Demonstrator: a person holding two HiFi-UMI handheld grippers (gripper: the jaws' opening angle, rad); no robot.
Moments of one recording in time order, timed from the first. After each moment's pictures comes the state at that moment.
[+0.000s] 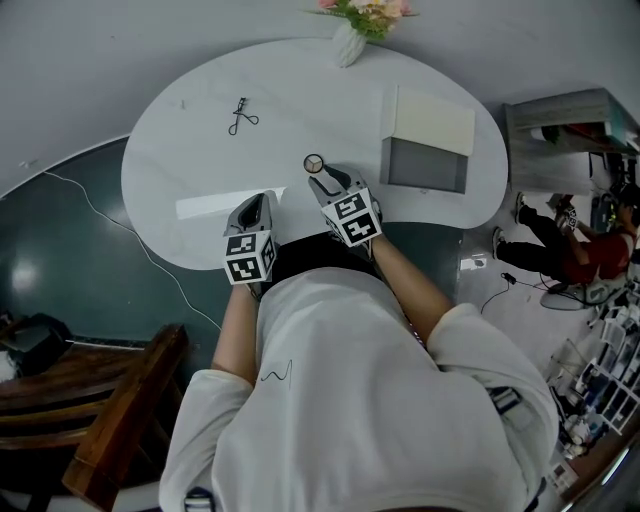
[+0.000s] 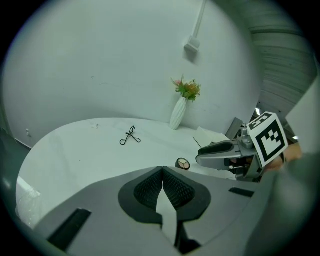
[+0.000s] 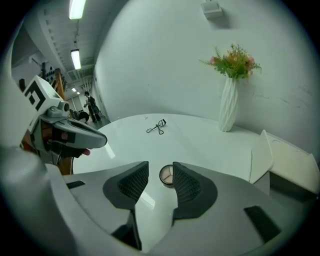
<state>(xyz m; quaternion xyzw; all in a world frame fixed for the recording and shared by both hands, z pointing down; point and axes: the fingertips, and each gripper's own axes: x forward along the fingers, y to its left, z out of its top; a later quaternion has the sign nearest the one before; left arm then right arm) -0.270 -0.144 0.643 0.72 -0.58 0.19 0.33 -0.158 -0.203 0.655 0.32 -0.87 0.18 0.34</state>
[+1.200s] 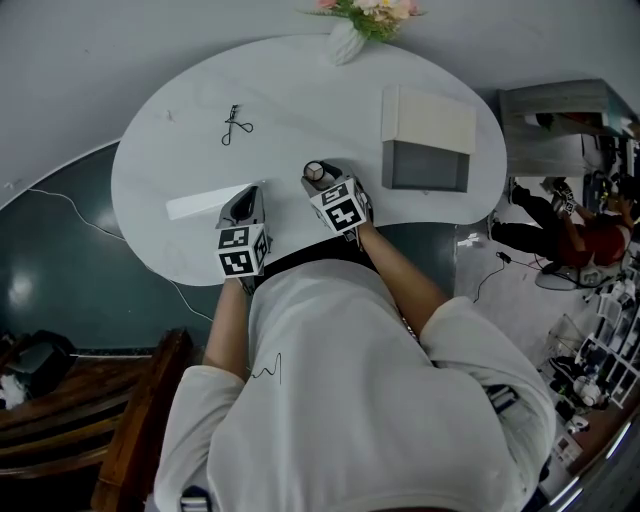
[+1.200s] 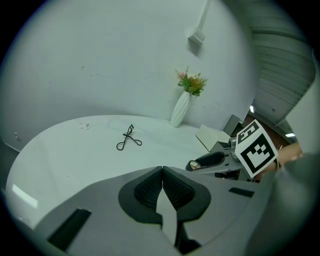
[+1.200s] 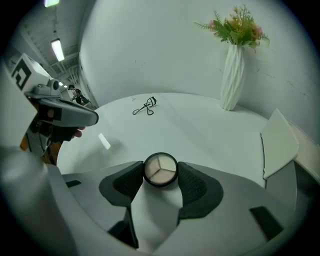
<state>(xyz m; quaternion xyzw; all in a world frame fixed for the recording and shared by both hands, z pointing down) -0.292 -0.191 0.668 0.74 -0.54 0.20 0.34 -0.171 -0.229 0.723 0.33 -0.82 0.22 0.41</state>
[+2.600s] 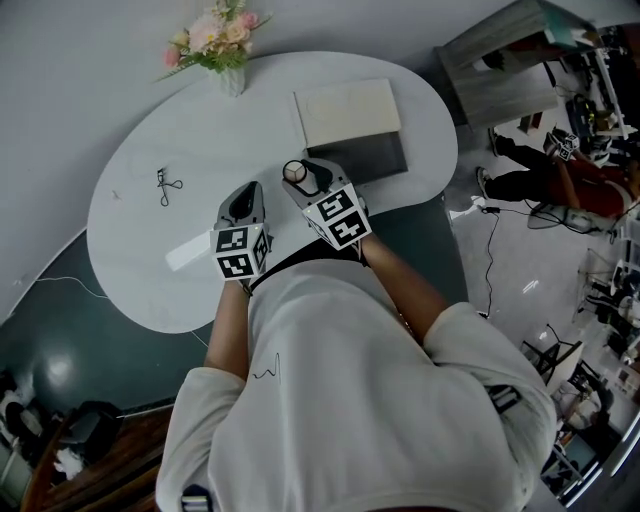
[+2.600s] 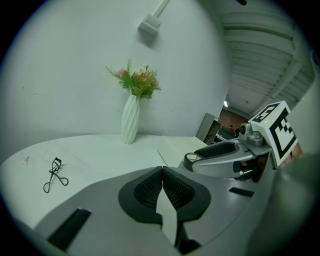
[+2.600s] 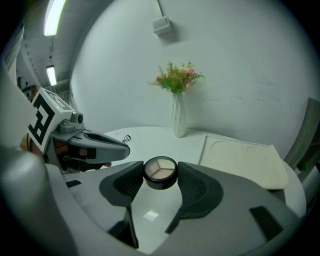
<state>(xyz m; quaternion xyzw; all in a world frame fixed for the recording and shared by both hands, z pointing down) -0.110 -0.267 0.610 0.83 -0.45 0.20 0.27 -0.033 -0.270 0.605 0.43 -0.83 0.22 0.28</state>
